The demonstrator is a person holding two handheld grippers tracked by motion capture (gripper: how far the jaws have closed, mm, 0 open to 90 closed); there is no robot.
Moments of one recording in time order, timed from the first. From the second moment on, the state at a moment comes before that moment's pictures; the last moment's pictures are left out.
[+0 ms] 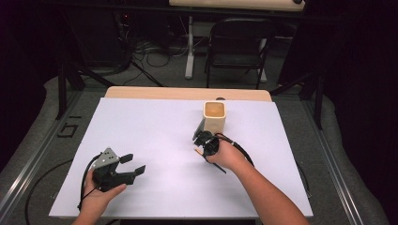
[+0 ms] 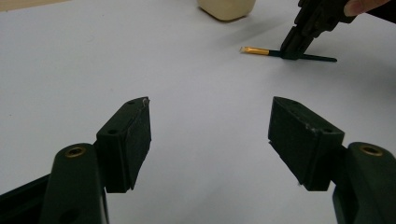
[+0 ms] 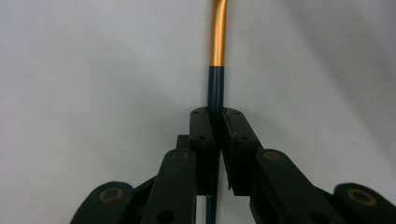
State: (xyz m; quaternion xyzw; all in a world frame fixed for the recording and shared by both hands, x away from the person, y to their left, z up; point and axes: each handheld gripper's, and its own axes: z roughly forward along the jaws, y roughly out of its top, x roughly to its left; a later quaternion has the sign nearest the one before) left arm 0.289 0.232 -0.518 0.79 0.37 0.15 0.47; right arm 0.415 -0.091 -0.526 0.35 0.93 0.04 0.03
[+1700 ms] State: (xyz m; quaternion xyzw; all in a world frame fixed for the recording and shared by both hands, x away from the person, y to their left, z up) left arm 0.290 0.231 -0.519 0.79 0.37 0.14 0.47; right arm 0.410 -0.090 -0.498 0.35 0.94 0.04 0.02
